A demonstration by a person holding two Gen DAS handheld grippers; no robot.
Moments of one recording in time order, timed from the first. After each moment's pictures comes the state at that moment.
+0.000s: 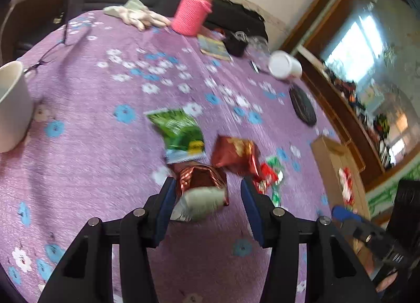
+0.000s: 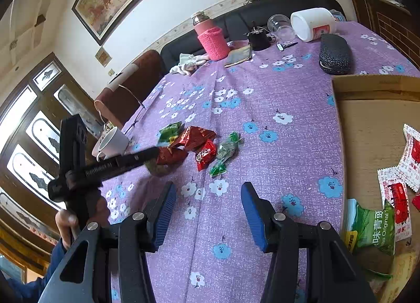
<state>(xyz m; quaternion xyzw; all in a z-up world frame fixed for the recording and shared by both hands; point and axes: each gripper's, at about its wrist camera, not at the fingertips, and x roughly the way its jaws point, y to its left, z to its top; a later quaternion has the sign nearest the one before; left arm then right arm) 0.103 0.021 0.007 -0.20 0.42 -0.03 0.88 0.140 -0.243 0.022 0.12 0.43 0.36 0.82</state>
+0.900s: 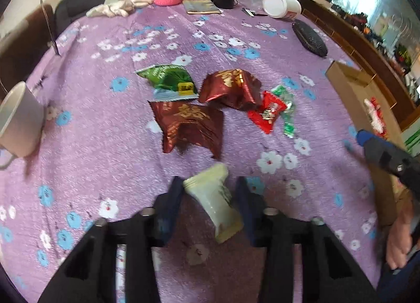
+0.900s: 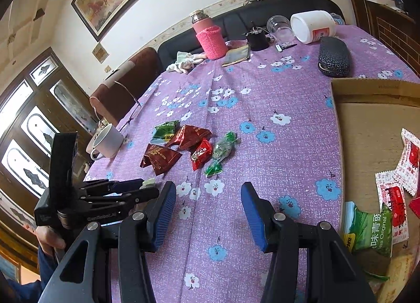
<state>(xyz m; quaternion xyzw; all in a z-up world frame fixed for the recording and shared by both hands) 0.086 -0.022 -0.003 -0.05 0.51 0.01 0.86 0.140 -0.236 0.020 0.10 0.43 0.35 0.83</state>
